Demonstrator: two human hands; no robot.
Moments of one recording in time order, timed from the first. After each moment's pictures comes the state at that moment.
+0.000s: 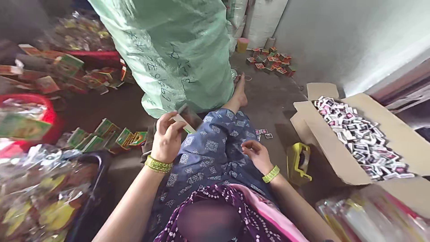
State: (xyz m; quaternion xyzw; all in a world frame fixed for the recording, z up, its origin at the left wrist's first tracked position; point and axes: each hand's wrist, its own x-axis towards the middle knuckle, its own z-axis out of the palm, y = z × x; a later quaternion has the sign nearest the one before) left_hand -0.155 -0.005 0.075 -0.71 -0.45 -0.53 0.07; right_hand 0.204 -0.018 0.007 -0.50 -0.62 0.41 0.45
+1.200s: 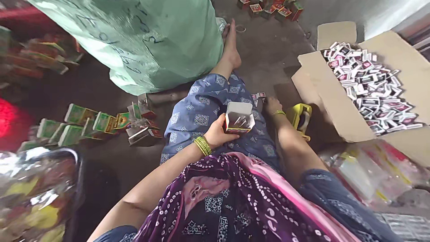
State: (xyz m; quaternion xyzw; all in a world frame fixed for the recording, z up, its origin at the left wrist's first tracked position) left_hand 0.005 -0.004 -0.009 -0.66 -0.37 -0.32 -0.57; right_hand 0.359 0.099 -0.113 -0.78 -0.61 0.14 0.06
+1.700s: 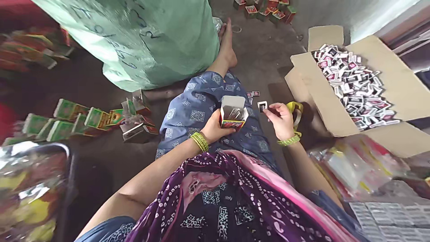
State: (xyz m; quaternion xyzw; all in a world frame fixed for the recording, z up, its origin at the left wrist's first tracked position) left_hand 0.010 -0.005 -0.010 -0.65 -0.43 -0.30 -0.55; right_hand 0.298 -0.037 0.009 -0.60 -0.52 0.30 0.52
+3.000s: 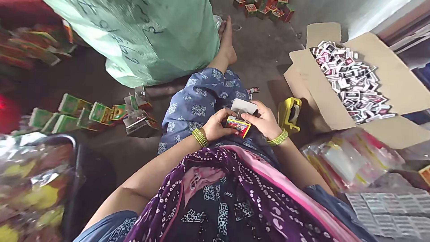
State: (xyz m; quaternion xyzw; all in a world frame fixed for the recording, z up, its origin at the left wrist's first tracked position) left_hand 0.006 -0.021 -0.013 -0.73 -0.25 -0.39 -0.51; right_hand 0.233 -0.054 0.042 -0.50 -0.61 0.42 0.45
